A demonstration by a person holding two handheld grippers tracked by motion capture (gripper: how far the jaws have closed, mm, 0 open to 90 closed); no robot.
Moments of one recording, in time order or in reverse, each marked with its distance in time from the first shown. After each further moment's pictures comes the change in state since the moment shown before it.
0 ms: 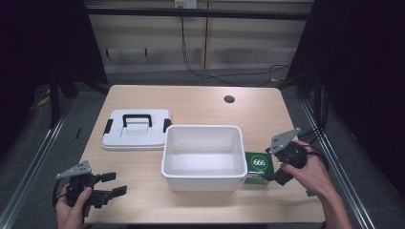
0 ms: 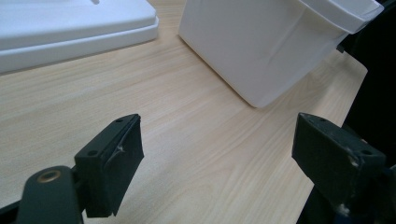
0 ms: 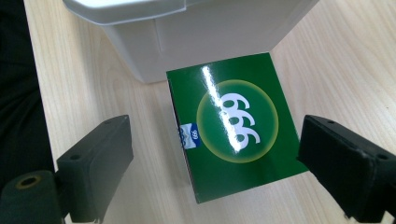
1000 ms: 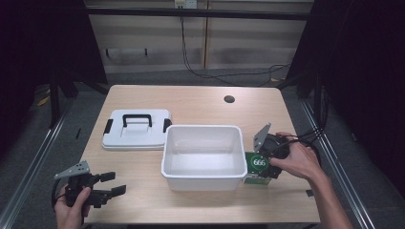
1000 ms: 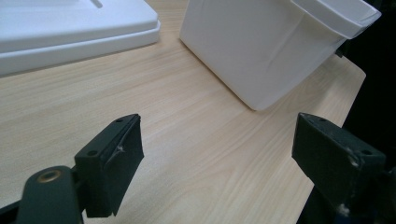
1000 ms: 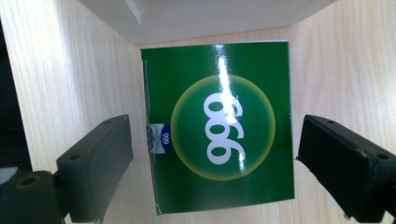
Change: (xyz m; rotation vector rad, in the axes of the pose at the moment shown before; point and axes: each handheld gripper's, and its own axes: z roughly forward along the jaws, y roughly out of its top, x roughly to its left) left arm 0.001 -0.001 -0.002 -0.013 -0.002 -0.008; right arm -0.020 0.031 0.031 0.285 0.084 -0.151
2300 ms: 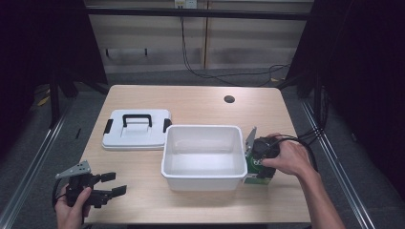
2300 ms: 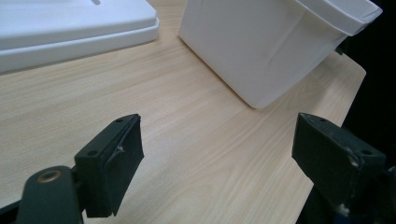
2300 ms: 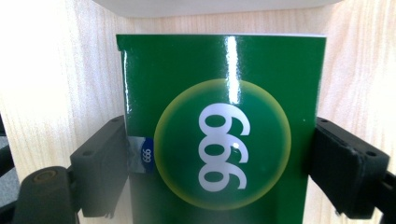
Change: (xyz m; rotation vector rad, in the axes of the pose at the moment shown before) left arm 0.000 0.000 0.001 0.004 -0.002 0.000; right arm -0.009 0.014 0.025 0.140 0.054 -0.072
